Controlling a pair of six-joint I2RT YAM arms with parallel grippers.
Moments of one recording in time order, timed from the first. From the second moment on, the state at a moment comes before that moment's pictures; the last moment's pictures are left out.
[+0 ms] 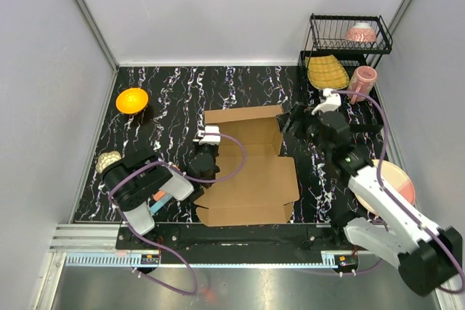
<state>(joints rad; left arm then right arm) -0.88 1.72 0.41 1.32 -0.93 0.14 0.49 0.90 0.74 -0.08 0.11 0.53</state>
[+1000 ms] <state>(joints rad) -0.93 1.51 0.35 1.29 -0.89 0.14 0.37 1.30 0.64 0.45 -0.02 0.66</state>
